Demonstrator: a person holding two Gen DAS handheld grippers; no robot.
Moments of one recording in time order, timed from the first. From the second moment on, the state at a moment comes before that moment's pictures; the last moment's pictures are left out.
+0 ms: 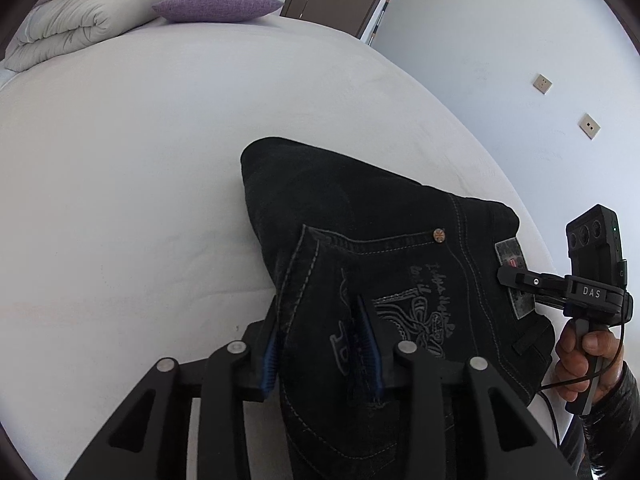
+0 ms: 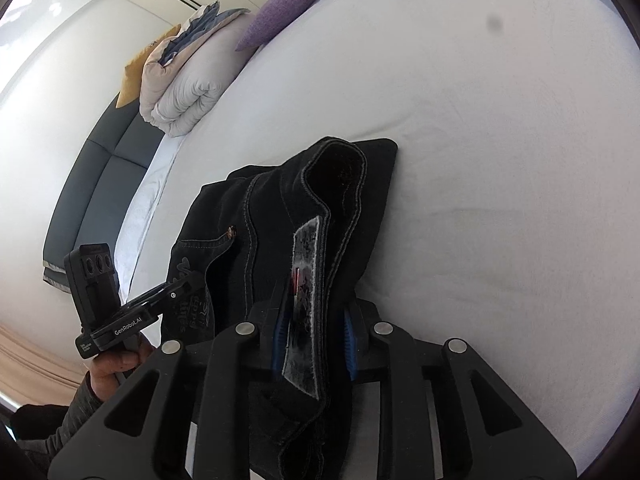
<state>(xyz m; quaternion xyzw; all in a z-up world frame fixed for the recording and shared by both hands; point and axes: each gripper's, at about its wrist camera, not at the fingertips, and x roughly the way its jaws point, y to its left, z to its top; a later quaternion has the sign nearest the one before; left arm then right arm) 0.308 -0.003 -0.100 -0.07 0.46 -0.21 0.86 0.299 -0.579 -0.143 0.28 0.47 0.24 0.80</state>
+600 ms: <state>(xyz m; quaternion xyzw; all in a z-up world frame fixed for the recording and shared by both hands) 0.103 -0.001 0.023 0.10 0.17 -0.05 0.98 0.129 -0.582 -0.032 0.17 0.28 0.11 0.94</state>
